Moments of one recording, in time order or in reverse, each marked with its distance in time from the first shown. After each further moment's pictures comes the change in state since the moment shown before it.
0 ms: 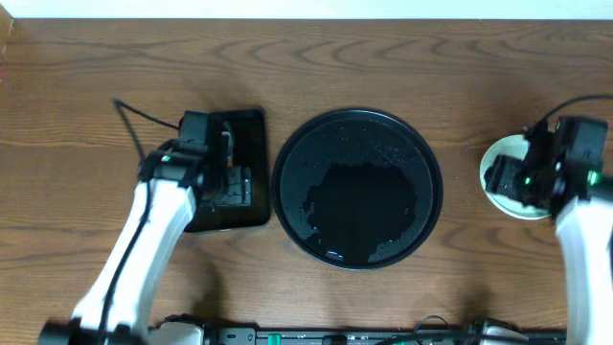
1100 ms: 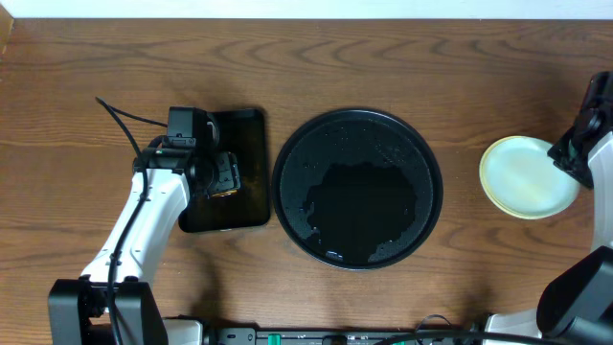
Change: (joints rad) left arm 0.101 0.140 -0.043 0.212 0.023 -0.036; right arm -0.126 0.415 0.404 -0.167 0.523 0.350
